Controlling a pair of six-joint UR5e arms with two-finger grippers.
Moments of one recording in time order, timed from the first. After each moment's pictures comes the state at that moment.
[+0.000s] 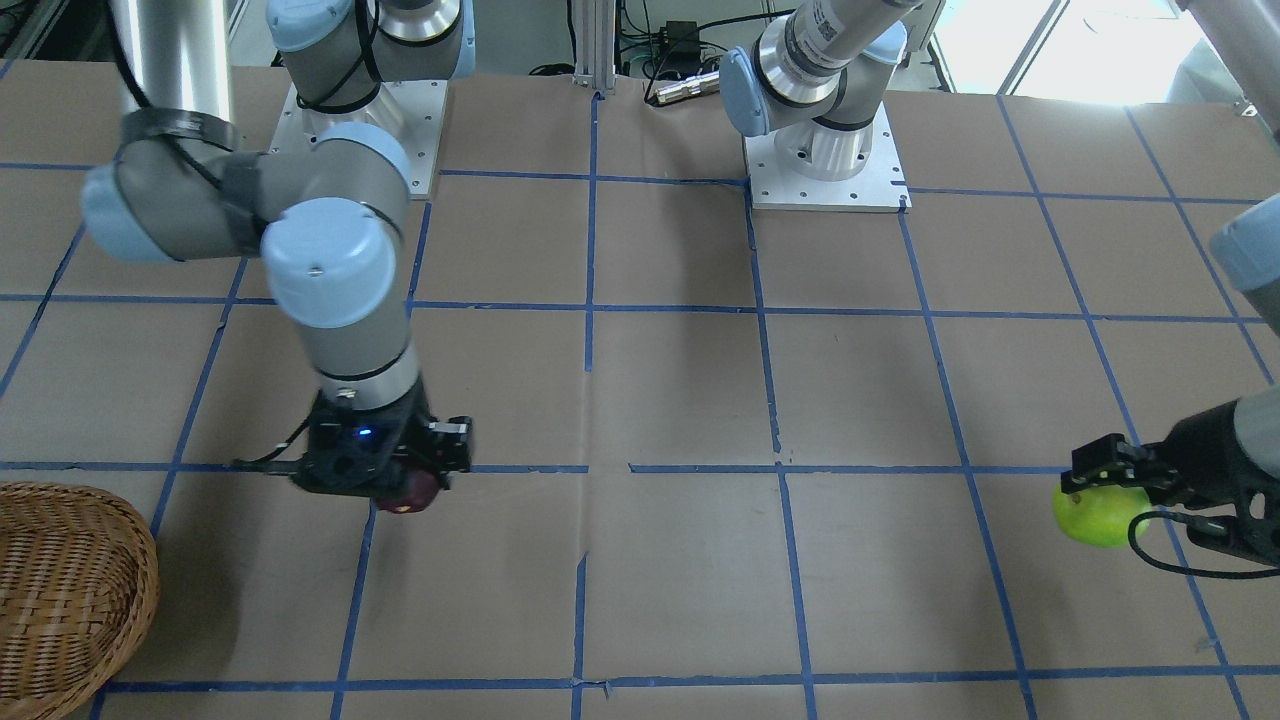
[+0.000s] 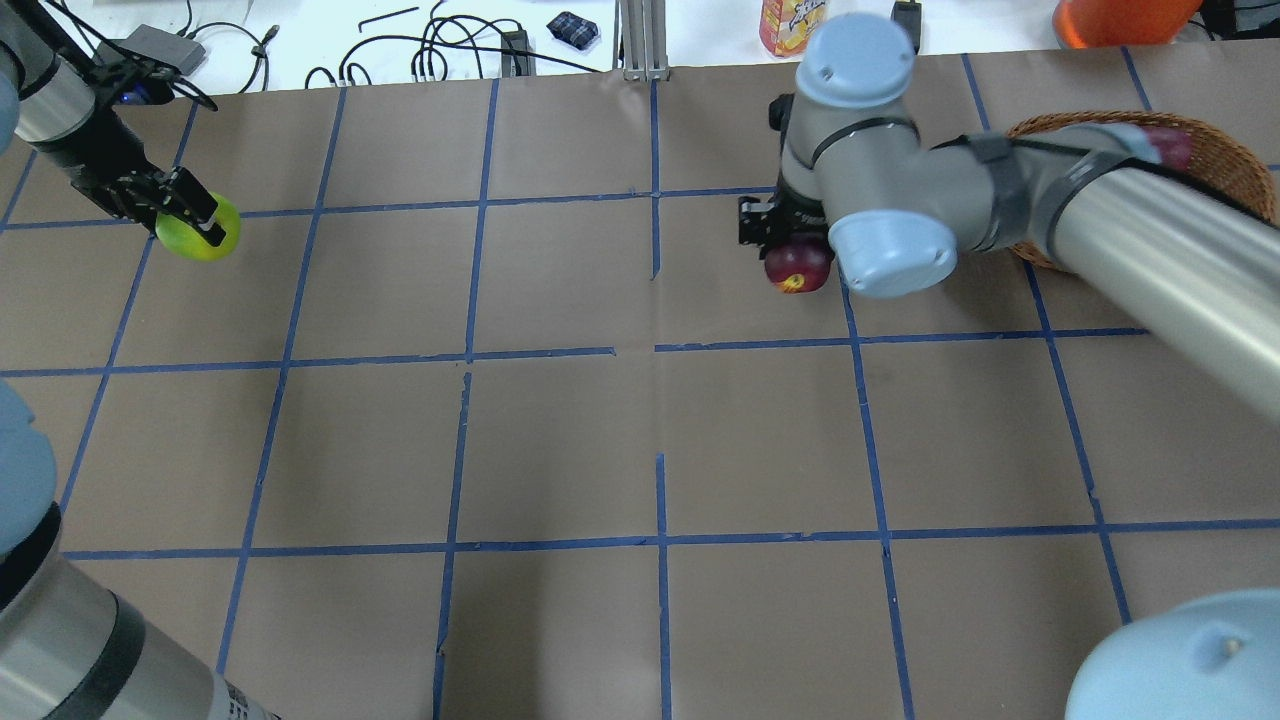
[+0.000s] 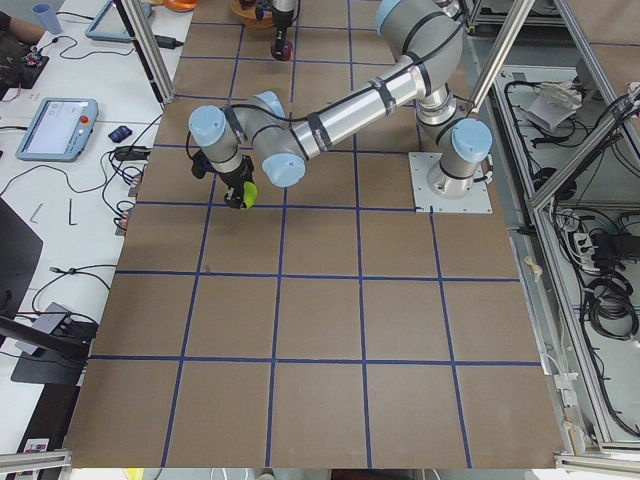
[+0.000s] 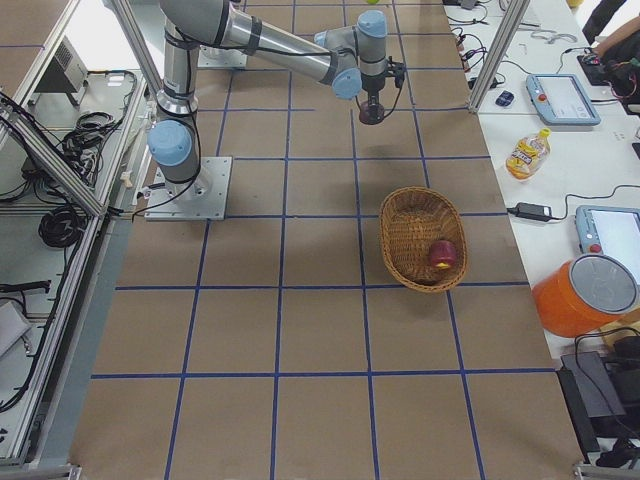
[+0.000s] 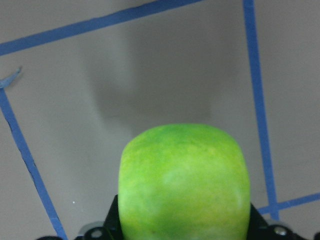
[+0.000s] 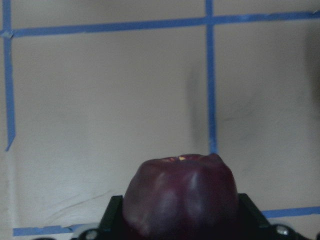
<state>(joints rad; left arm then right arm) -1.16 -2.02 -1.36 -1.48 1.46 0.62 1.64 -1.22 1.65 -2.15 -1.61 0.11</state>
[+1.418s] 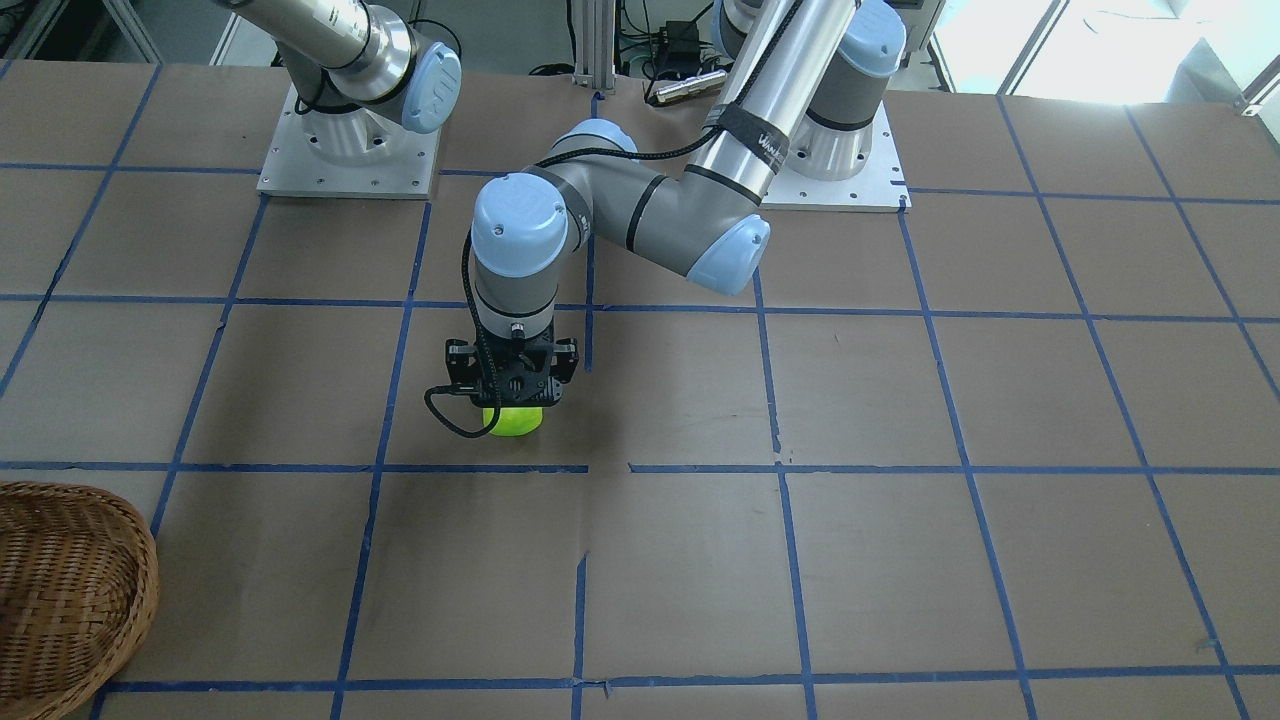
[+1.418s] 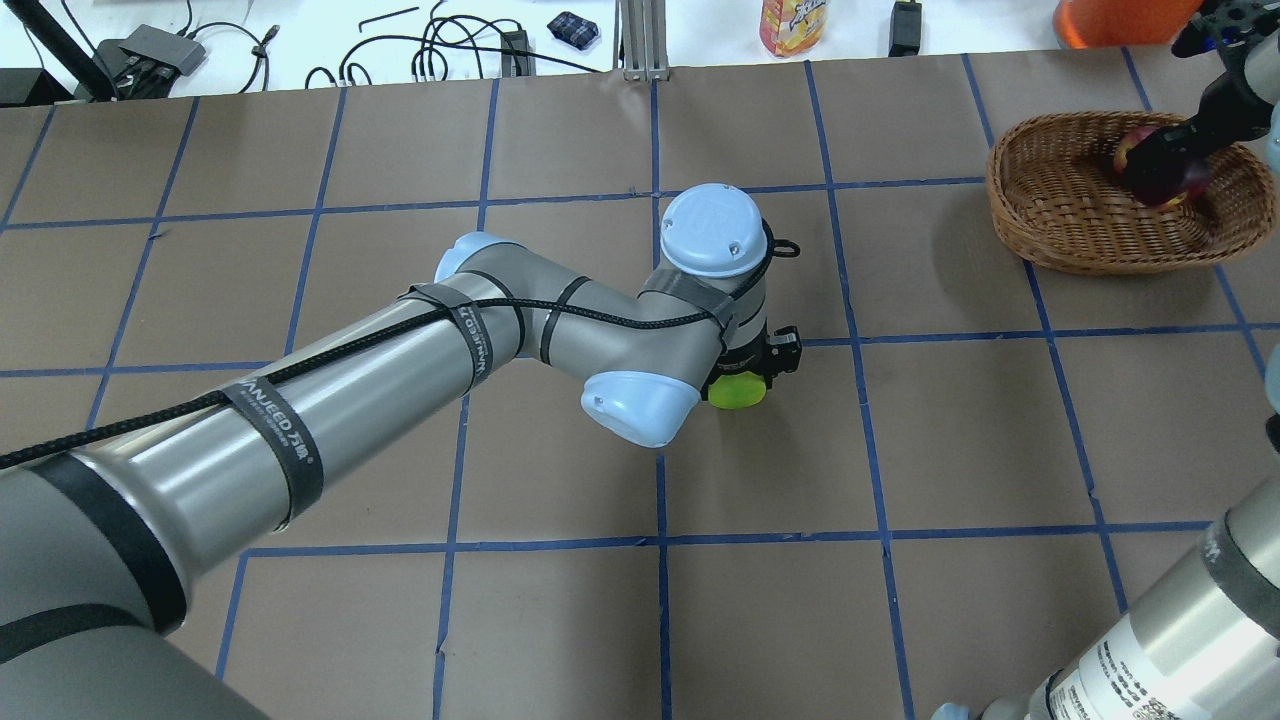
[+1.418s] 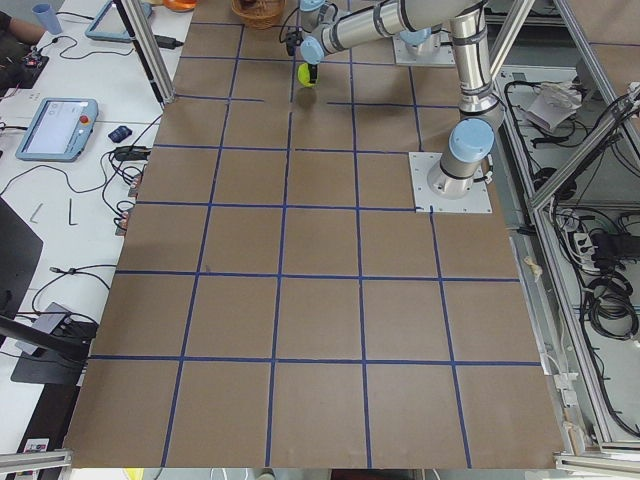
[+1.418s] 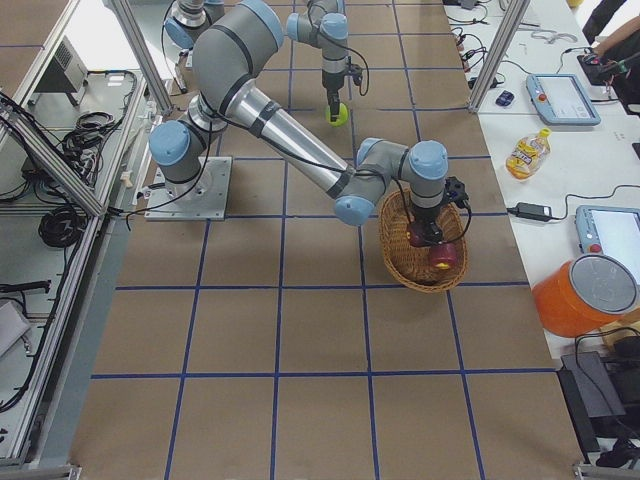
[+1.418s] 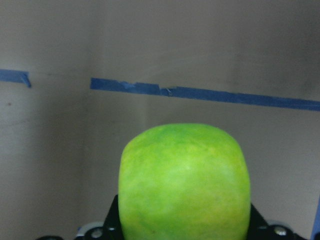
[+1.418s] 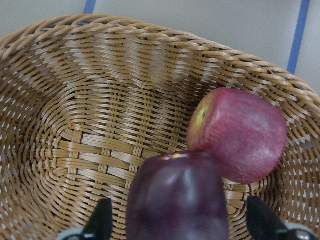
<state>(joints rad) -2.11 -2.10 -1.68 -0.86 1.48 -0.63 1.04 -0.99 1.42 -2.19 -1.47 -0.80</state>
